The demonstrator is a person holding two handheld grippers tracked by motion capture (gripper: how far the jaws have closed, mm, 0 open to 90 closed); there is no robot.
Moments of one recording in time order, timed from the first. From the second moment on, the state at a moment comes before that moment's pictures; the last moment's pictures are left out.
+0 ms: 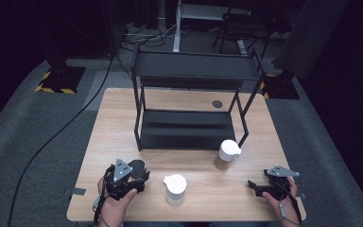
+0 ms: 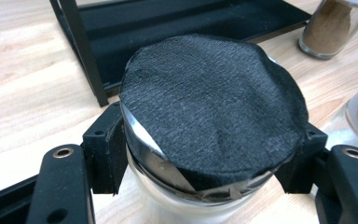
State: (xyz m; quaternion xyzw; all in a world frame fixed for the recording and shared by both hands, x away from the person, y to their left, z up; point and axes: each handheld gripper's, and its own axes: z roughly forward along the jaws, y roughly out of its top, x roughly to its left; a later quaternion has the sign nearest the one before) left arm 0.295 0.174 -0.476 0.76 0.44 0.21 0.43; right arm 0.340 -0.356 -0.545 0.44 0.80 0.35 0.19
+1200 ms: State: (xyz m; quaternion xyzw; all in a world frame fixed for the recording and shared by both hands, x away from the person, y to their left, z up) left arm 0.337 0.143 -0.427 0.77 0.39 0.22 0.46; right arm 0.339 -0.355 -0.545 0.45 0.80 0.35 0.20
